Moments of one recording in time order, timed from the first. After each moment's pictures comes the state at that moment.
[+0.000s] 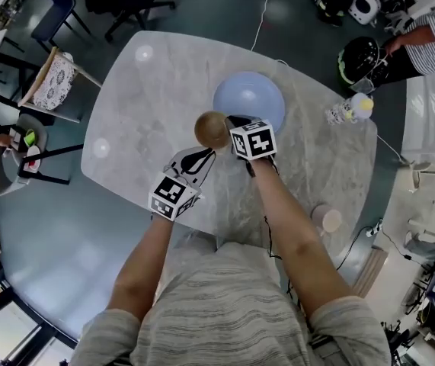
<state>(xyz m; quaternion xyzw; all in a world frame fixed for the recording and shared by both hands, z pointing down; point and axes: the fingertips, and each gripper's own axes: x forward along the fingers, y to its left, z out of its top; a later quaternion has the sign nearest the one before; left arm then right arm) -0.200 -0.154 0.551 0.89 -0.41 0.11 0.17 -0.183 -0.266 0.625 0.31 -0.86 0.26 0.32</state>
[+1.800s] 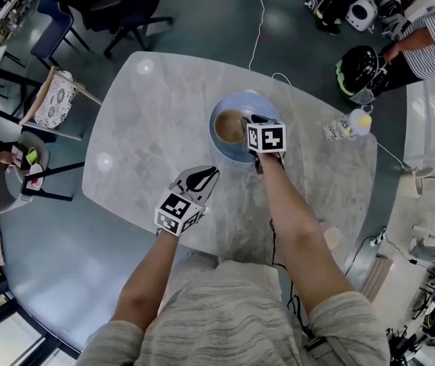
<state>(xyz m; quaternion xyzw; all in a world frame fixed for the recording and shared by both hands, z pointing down) -0.181 -0.176 0.566 0.89 -0.40 0.11 0.20 -0.116 -0.364 0.645 0.42 -0.81 0.28 0.30</state>
